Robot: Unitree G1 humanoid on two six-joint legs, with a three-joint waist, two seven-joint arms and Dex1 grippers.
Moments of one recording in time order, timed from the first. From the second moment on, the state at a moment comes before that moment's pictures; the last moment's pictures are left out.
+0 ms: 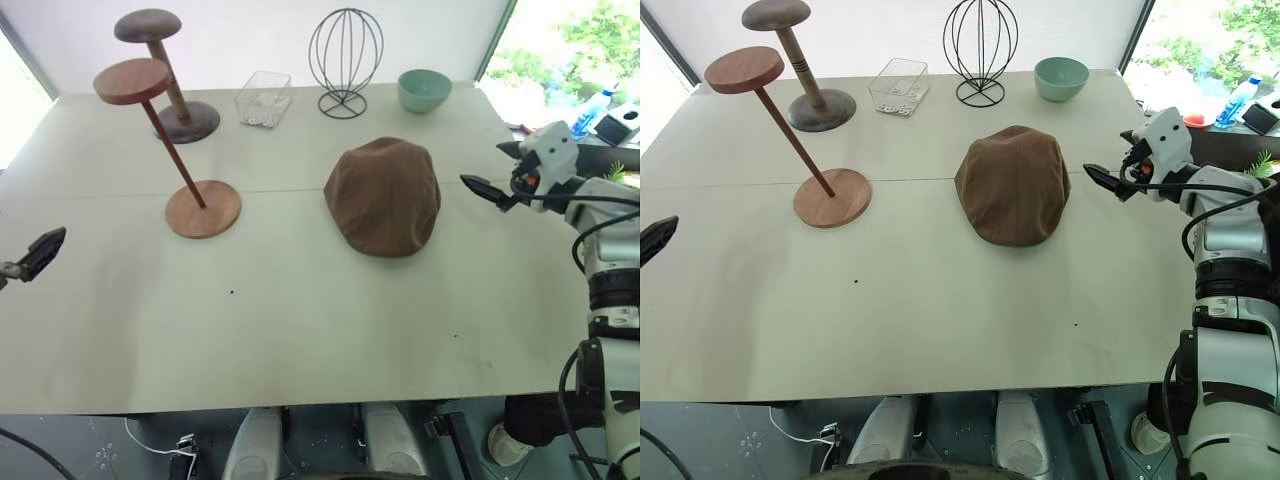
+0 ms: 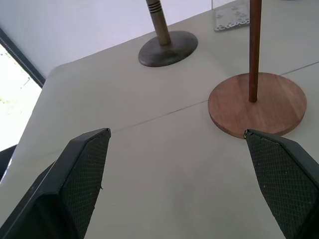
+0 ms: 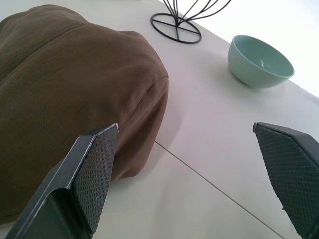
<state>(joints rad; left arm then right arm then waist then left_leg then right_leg) 0.12 0.88 0.86 -0.28 -0.51 0.60 -0.69 -0.80 -0.79 -0.12 0.66 0.12 0.03 0.88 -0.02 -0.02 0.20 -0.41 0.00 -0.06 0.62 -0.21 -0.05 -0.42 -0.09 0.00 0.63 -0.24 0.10</state>
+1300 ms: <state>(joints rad) -0.60 1.12 0.15 -0.25 -0.82 0.78 -1.23 -0.18 -0.74 0.17 -0.30 -0.40 0.12 0.52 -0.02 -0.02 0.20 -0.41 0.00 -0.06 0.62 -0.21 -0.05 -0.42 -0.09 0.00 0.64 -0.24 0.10</state>
